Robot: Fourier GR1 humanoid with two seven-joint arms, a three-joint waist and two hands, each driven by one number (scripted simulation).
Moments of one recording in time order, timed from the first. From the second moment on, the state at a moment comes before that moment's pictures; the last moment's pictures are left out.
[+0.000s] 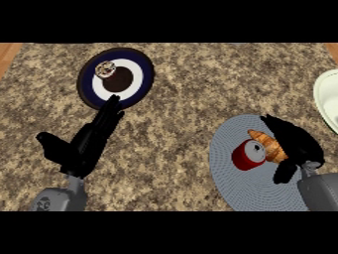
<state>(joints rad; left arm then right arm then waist) -0.12 0.06 -0.13 -1.56 0.18 -0.07 0.16 -0.20 -0.36 0.15 -1.33 0.96 0.35 0.21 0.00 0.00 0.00</state>
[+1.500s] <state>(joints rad) -0.10 0.04 -0.08 -1.57 0.16 -0.11 0.16 -0.01 -0.27 0.11 -1.59 1.14 0.28 0.34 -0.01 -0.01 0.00</state>
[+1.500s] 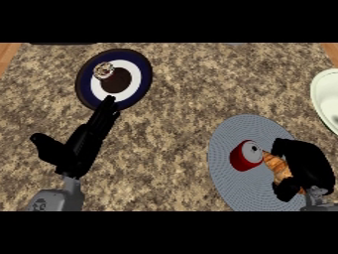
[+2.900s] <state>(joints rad) -0.09 0.04 -0.08 -1.58 0.15 -0.13 0.16 -0.29 -0.33 -0.28 -2.19 1.00 0.63 0.60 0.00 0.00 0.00</state>
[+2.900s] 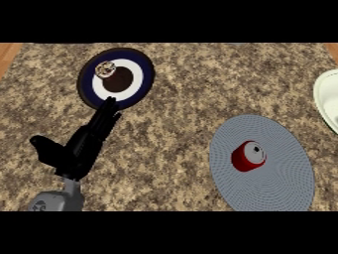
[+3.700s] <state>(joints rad) -0.12 0.03 -0.08 -1.57 0.15 -0.13 0.18 -0.50 -0.56 -0.45 -1.37 1.01 0.17 0.20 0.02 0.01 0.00</state>
